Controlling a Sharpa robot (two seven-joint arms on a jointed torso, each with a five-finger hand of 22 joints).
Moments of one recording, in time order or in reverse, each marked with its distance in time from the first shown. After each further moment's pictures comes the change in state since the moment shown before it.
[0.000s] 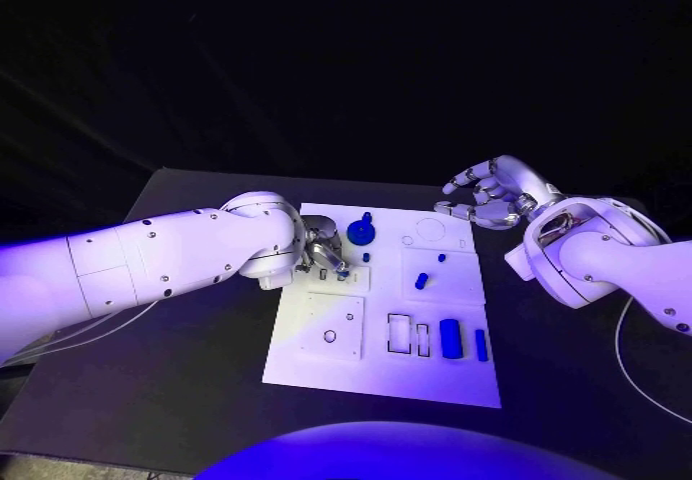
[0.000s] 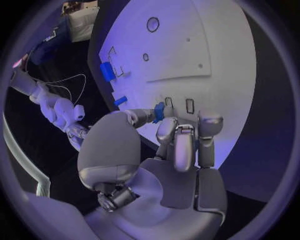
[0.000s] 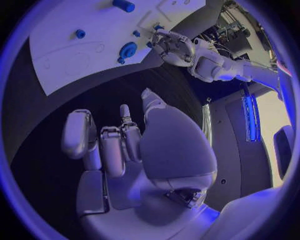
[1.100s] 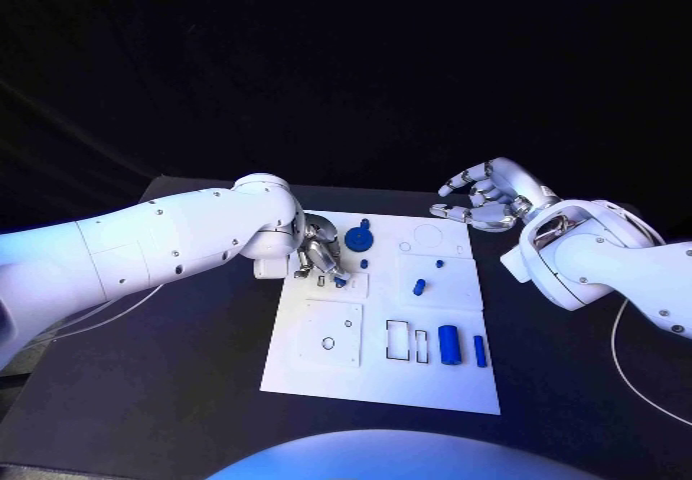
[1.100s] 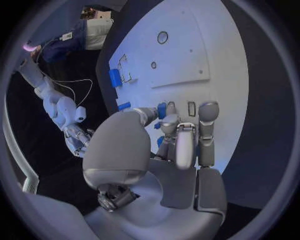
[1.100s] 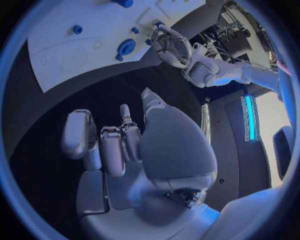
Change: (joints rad) left arm 0.054 0.051 0.004 -0.111 0.122 0.243 -0.005; left_hand 0.166 0.082 -0.200 0.079 -0.016 -0.023 0.012 -0.038 -0.145 -0.105 0.027 -0.072 -0.096 -0.004 0.022 -0.037 0.000 0.016 -0.082 0.021 -0.086 -0.129; right arm 0.009 0.003 0.001 0.000 0.000 -0.006 0.003; right_hand 0.004 -0.004 0.000 0.000 0.000 0.003 -0.003 -0.004 0.000 0.000 0.000 0.000 0.000 0.000 0.000 0.000 -0.001 0.000 0.000 0.000 0.000 0.000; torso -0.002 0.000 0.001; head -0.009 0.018
